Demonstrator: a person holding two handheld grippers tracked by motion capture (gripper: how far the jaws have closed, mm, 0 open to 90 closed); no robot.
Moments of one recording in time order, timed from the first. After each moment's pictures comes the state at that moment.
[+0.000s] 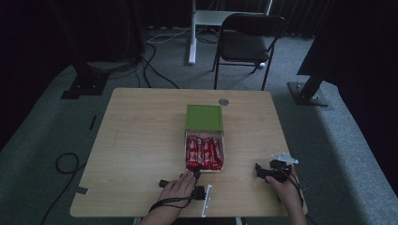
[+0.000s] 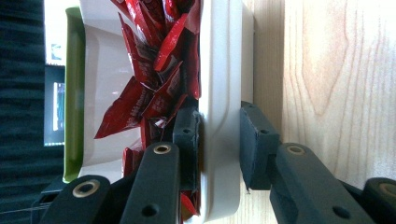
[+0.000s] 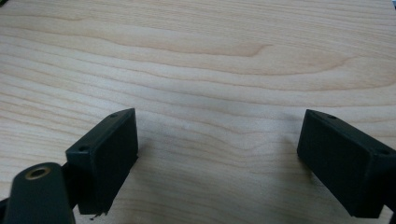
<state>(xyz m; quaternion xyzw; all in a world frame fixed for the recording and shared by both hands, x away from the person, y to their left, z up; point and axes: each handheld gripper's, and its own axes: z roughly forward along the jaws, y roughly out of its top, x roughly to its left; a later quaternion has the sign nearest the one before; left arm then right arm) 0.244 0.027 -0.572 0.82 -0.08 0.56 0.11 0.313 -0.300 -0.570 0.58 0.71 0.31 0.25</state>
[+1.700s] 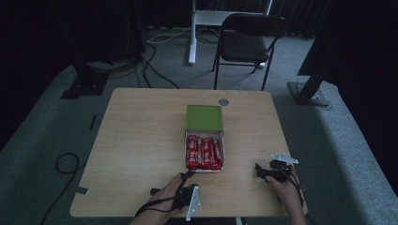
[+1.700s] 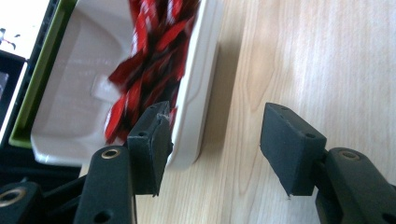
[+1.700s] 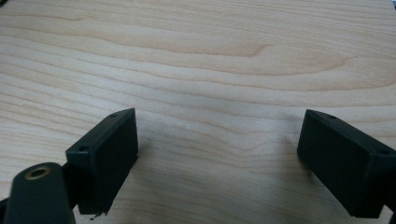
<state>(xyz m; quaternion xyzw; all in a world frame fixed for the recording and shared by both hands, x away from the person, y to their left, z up) 0.226 0.069 -0.546 0.87 -0.02 0.44 0.24 0.313 -0.300 -0.570 0.58 0.71 0.31 0.25</state>
